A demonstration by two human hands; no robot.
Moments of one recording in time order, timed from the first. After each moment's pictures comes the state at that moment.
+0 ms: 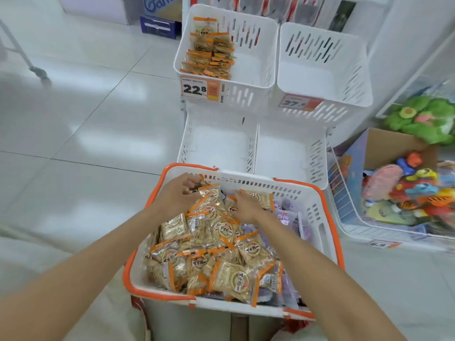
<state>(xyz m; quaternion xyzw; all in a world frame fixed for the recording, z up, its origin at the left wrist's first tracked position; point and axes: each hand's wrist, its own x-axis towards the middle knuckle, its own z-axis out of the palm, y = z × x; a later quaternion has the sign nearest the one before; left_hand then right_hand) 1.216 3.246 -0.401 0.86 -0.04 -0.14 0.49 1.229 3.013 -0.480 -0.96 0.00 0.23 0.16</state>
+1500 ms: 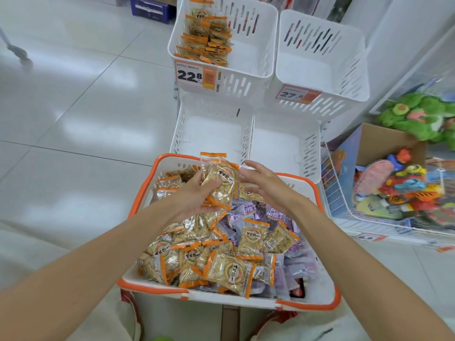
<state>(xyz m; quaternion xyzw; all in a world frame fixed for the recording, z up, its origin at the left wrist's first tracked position) 1.202 3.198 -0.391 0.58 0.05 -0.35 0.73 1.191 2.988 -0.370 -0.77 0.09 0.20 0.60</state>
